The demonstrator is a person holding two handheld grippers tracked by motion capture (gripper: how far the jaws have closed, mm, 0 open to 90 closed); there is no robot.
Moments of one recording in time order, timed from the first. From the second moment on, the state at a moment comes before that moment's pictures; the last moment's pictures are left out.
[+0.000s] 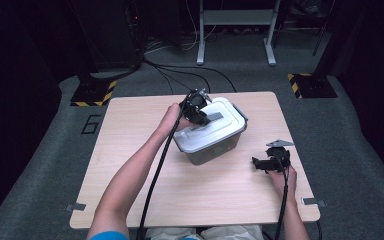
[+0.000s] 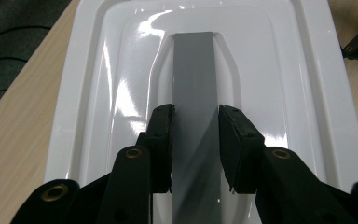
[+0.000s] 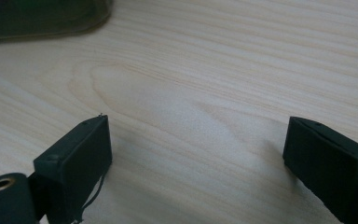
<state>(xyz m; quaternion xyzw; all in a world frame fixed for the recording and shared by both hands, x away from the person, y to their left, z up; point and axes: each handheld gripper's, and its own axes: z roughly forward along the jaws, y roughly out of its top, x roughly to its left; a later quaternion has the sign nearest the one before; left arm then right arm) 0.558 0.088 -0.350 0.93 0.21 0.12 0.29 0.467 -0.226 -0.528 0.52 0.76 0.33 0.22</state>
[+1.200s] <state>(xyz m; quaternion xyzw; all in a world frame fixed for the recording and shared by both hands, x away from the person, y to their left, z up) 0.518 0.196 -0.351 0.88 0.31 0.17 0.32 0.466 -0.226 -0.528 0.52 0.76 0.33 0.22</state>
